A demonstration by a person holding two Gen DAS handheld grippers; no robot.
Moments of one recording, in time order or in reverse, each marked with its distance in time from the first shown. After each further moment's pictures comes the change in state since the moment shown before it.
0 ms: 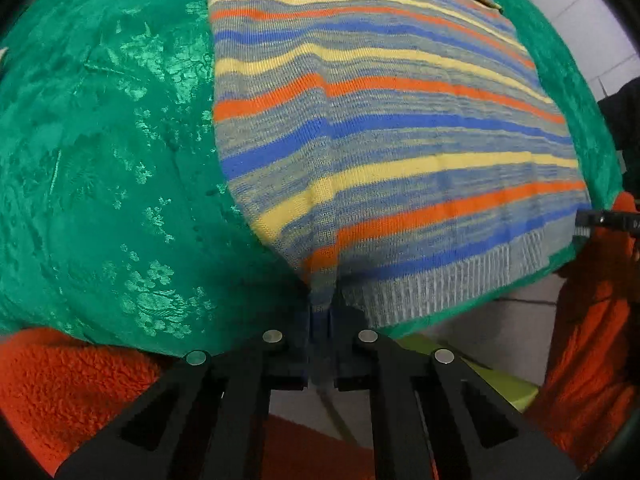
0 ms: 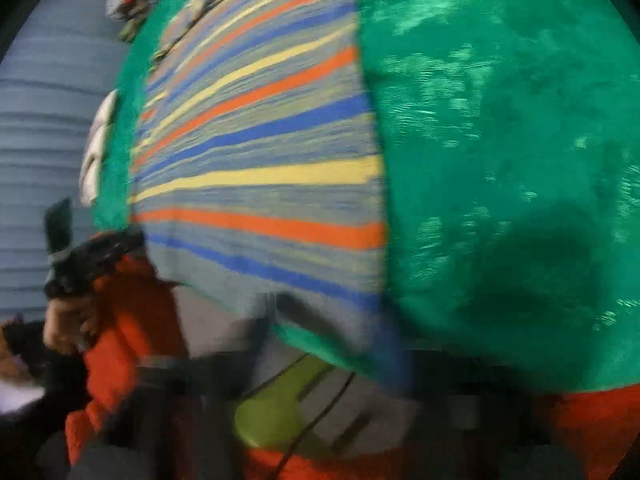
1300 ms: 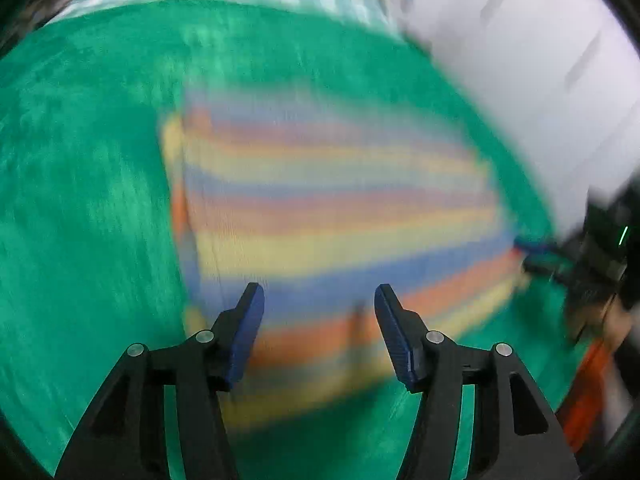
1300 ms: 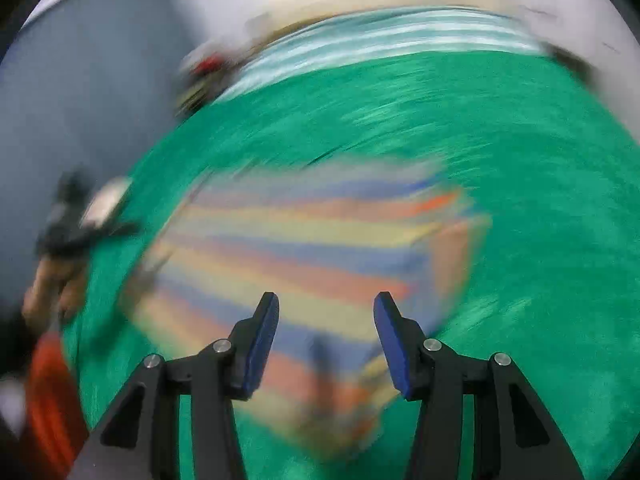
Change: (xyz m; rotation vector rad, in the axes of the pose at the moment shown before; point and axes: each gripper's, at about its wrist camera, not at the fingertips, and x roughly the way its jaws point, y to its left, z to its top) left arm 0.006 0.063 0.205 0.010 -0.354 -0.161; right arm -0.024 0.070 0.227 -0.571 -0.404 -0.110
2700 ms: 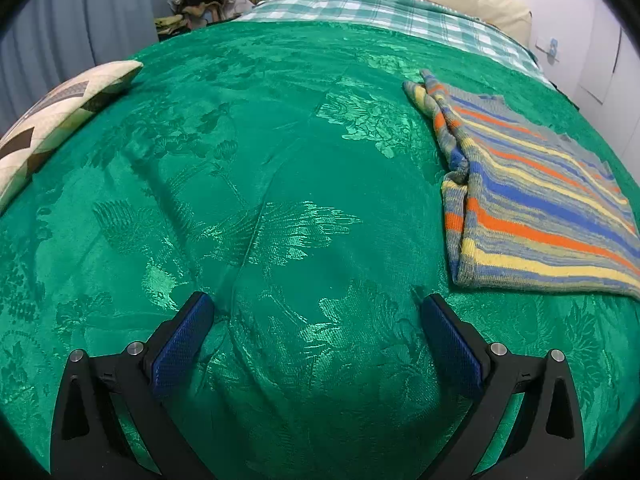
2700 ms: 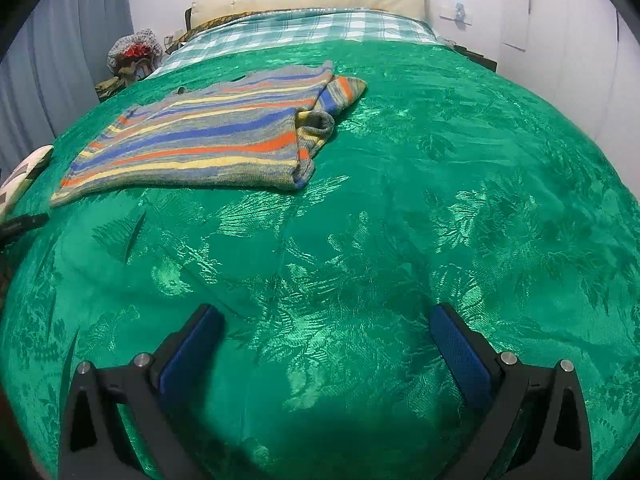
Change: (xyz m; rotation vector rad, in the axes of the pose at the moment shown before) left arm -0.014 0.053 -0.086 -0.301 -0.253 0.524; right arm -0.036 0.033 -0.160 0.207 -0.123 -0.483
